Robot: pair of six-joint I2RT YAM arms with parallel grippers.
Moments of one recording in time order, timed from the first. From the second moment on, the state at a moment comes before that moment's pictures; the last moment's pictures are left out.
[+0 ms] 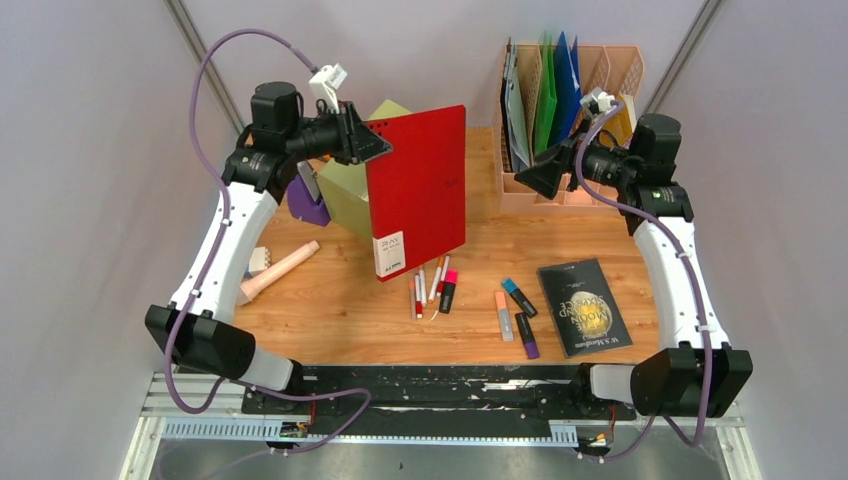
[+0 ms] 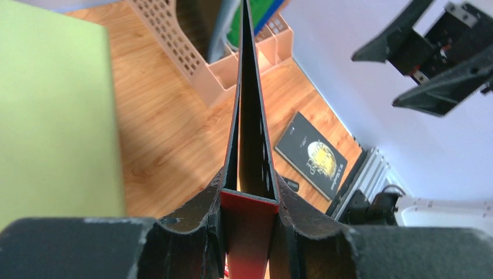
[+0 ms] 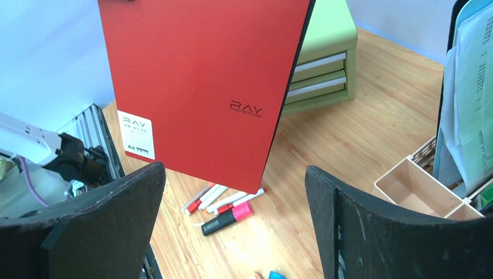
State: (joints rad) left arm -0.26 1.45 1.64 -0.49 0.72 -0.31; right arm -0.03 1.29 1.34 -0.33 -1.04 0.06
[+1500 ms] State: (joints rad) left arm -0.36 1.64 1.91 -0.50 0.28 -0.79; right arm 0.95 1.65 1.75 -0.34 0.41 -0.51
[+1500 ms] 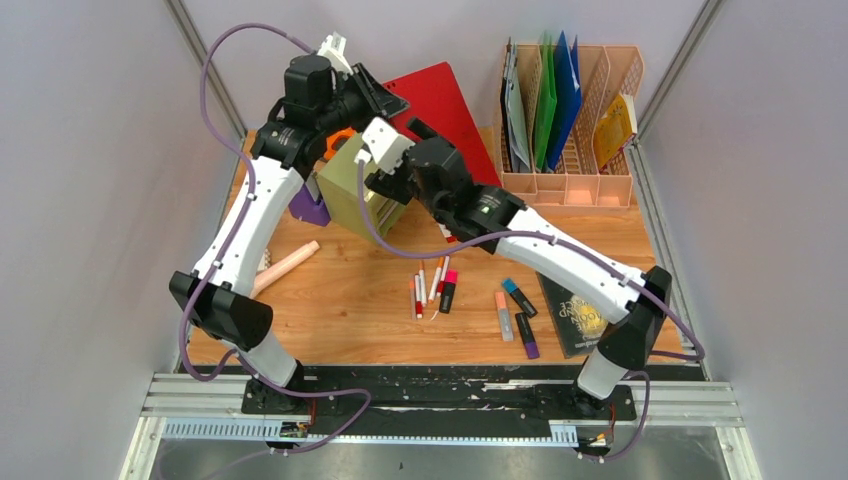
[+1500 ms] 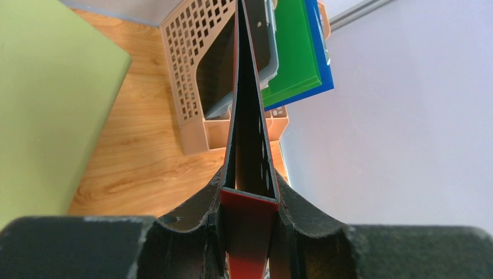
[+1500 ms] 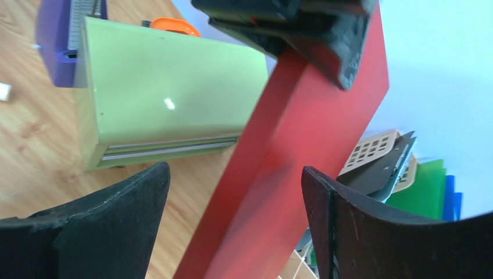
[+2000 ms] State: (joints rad) left arm -0.37 1.58 1.83 -0.50 0.18 -0.87; right arm 0.98 1.74 1.70 -0.17 0.63 -0.69
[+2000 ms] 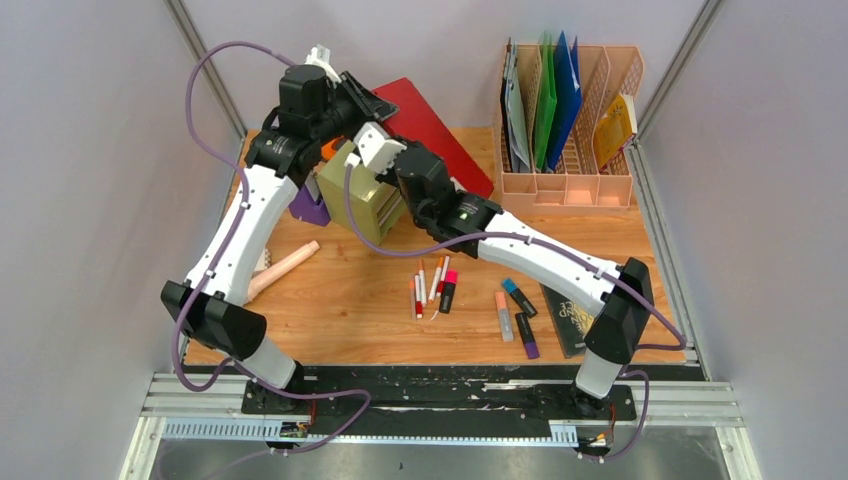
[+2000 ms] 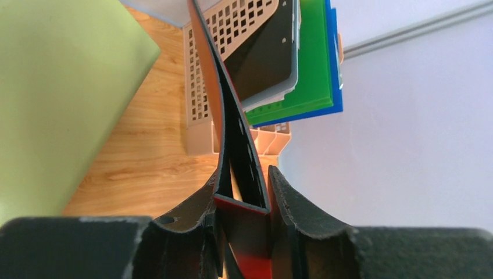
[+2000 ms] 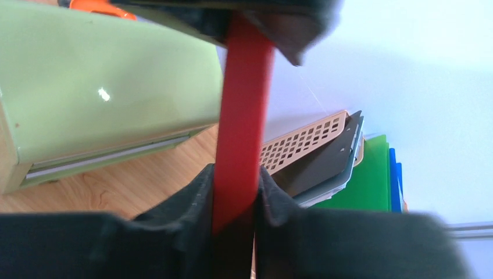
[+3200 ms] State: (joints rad) left arm -0.18 1.43 1.60 -0.20 0.66 -0.39; right arm 0.09 1.32 1.73 -0.55 -0.51 0.05
